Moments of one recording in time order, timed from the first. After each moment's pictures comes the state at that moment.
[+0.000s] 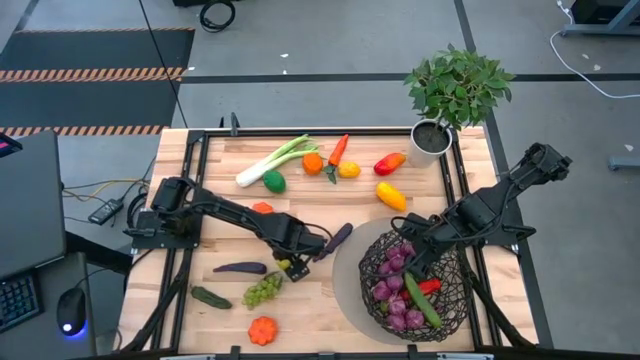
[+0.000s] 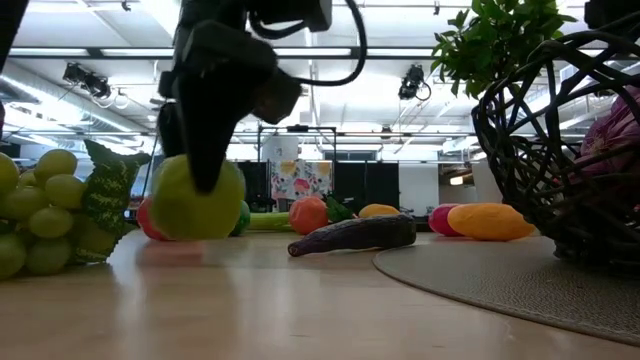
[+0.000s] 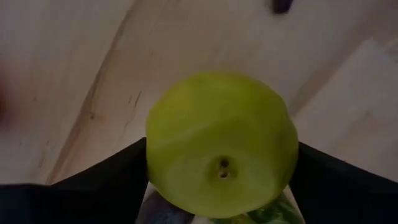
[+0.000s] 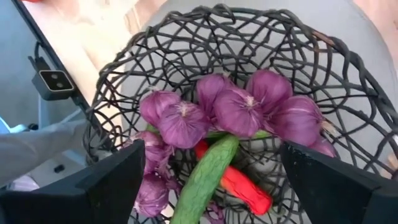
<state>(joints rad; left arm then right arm) -0.23 1.92 1.42 -1.00 0.08 -0.81 0.56 1.24 1.18 -1.13 0.06 1.23</state>
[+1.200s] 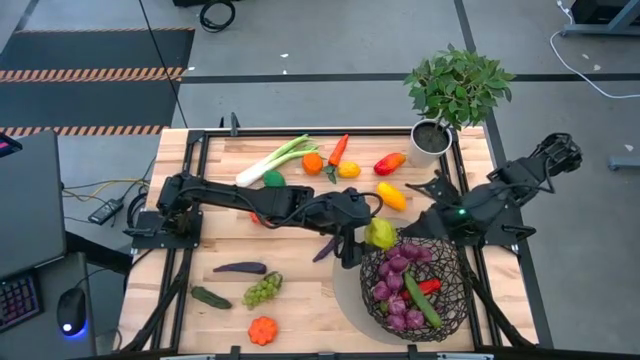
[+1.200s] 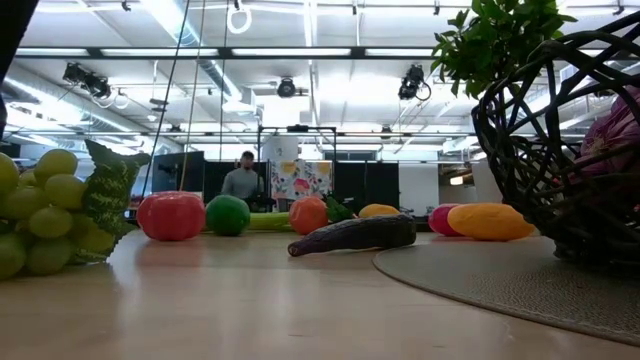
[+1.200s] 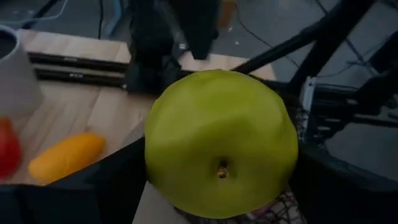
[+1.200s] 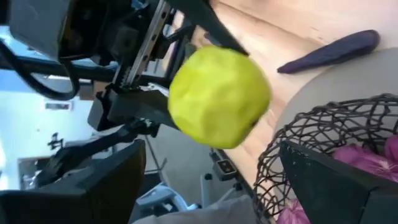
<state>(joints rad) -0.18 1.96 1.93 -0.44 -0.10 -0.22 0.55 0.95 1.18 -0.79 0.29 1.48</state>
